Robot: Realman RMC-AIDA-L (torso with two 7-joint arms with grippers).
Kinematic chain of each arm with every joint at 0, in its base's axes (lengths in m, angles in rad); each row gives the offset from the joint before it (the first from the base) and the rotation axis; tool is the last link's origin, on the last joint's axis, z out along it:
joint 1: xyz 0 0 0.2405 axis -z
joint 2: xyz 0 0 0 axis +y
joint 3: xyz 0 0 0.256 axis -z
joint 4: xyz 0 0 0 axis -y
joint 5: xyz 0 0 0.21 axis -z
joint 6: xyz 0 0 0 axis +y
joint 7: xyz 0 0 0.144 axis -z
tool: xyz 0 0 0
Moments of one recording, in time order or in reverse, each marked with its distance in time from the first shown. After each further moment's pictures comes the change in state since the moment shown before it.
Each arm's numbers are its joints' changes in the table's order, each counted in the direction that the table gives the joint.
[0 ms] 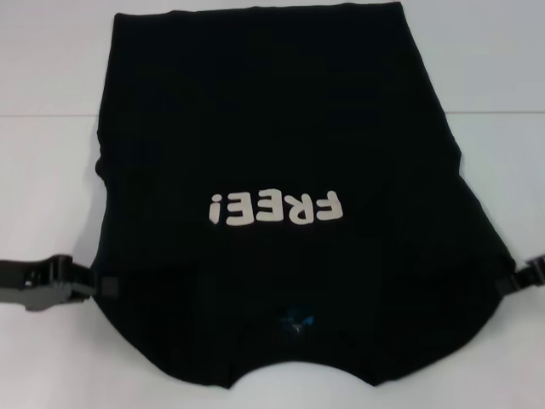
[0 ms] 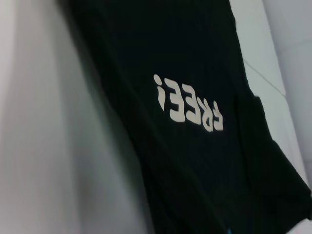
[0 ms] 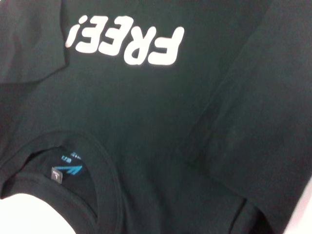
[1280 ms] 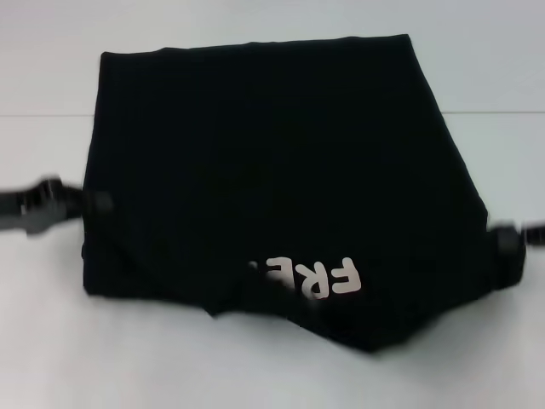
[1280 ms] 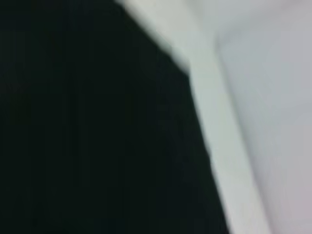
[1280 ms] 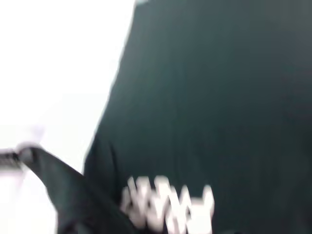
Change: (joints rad) left arm 0.051 0.001 0.201 0.031 0.045 -0.075 -0.053; right arm 0.087 -0.039 -0.294 -0.134 -0.251 -0.055 0.109
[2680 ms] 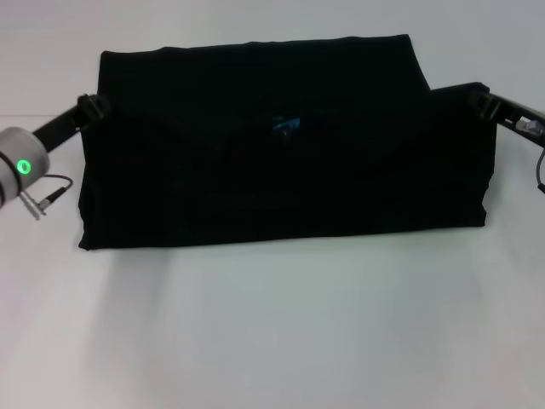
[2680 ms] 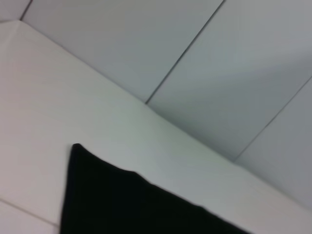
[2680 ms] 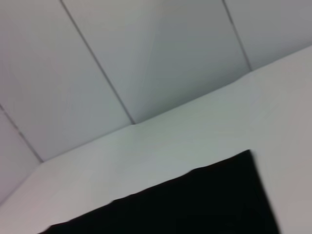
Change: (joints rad) left arm 0.142 -0.211 0.045 0.143 0.474 -0.845 -0.636; right arm -0.158 0.161 -0.024 -0.365 -0.606 1.001 0.670
